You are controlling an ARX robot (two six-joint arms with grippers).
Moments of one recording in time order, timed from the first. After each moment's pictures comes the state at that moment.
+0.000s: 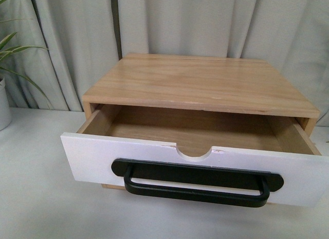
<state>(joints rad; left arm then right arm) 0.00 0.44 0.14 0.31 0.00 0.00 0.00 0.49 0.07 0.42 -0.03 -0.02</state>
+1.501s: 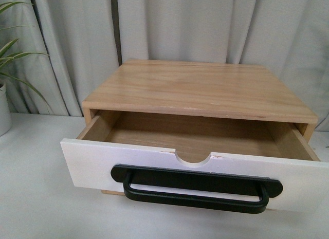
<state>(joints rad) 0.00 0.00 0.01 0.00 0.00 0.00 0.00 0.00 0.01 0.00 0.00 -0.01</state>
